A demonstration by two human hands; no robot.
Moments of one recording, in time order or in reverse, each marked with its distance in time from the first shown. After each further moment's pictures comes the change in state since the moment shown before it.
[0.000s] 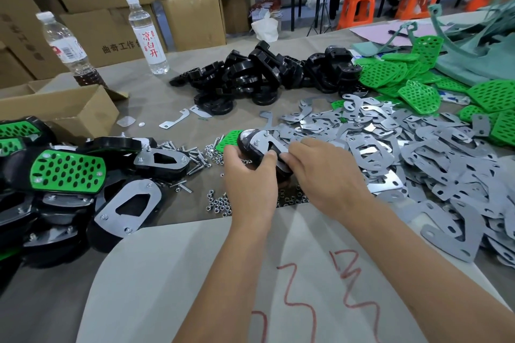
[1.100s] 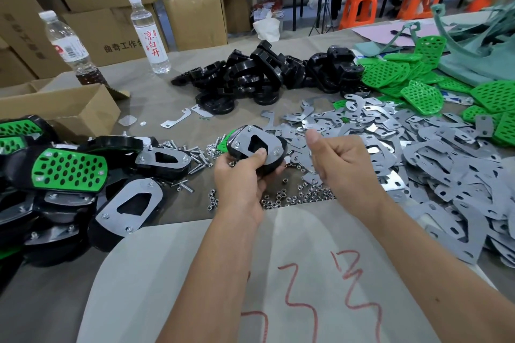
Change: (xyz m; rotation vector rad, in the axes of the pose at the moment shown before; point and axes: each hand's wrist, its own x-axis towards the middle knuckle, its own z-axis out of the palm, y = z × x) left_hand 0.014 0.006 -0.009 -0.505 -0.075 -0.344; right_hand -0.006 0.012 -0.004 1.089 0.182 0.095
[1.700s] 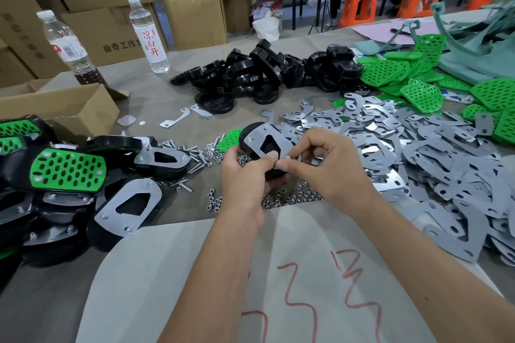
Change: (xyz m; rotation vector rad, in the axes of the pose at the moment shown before) left_hand -0.003 -0.003 -0.001 0.216 -0.096 0.044; right_hand 0.007 0.009 0.006 -0.168 -0.011 -0.060
